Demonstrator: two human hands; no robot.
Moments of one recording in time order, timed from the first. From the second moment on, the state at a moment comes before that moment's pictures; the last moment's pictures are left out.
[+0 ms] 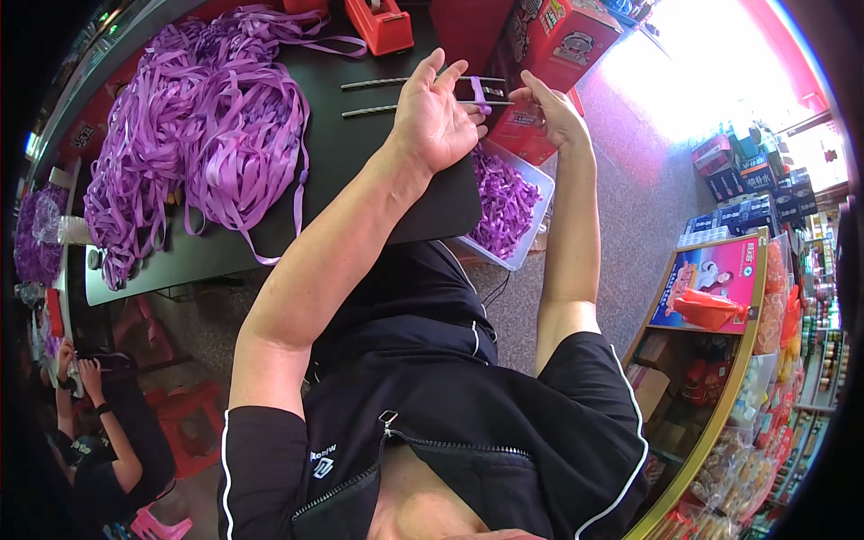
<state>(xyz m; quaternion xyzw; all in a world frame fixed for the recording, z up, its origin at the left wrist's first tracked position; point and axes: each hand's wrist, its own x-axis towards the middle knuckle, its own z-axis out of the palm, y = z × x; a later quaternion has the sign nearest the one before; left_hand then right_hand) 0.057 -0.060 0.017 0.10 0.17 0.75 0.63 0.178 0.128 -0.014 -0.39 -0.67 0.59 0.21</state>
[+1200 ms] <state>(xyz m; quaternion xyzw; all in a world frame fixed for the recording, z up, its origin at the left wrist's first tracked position) 0.058 -0.059 0.016 0.10 0.17 0.76 0.62 0.106 0.093 -0.112 0.01 -0.18 0.97 0.13</state>
